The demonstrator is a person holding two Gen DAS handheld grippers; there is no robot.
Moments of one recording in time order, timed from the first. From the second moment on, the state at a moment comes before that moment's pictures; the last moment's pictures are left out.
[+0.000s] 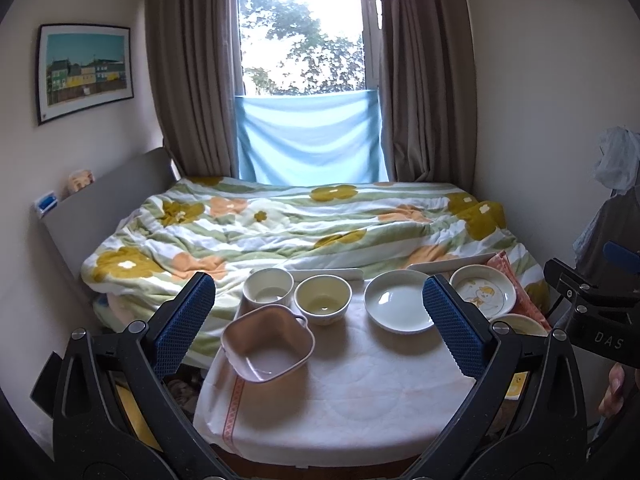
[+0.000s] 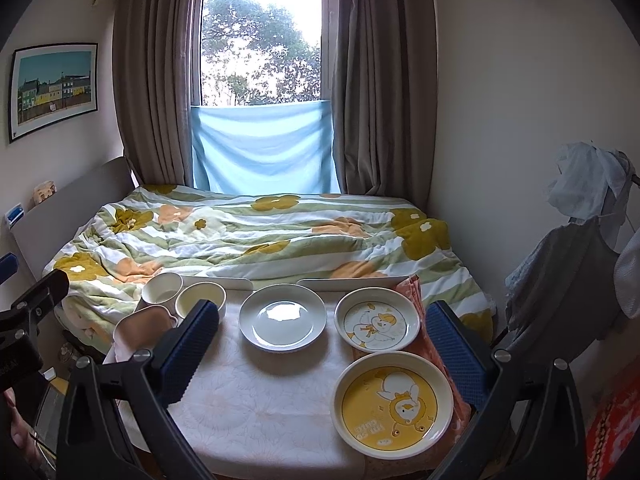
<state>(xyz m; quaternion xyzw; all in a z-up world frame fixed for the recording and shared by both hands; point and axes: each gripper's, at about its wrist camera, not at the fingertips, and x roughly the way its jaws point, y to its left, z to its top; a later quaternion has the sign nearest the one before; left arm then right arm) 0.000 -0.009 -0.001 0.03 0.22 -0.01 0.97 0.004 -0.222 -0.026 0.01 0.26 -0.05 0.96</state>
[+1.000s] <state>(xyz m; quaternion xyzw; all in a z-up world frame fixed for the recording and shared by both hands) 0.000 -0.010 -0.001 0.03 0.23 0.00 0.97 0.006 -0.221 -0.029 0.01 0.27 -0.05 0.96</state>
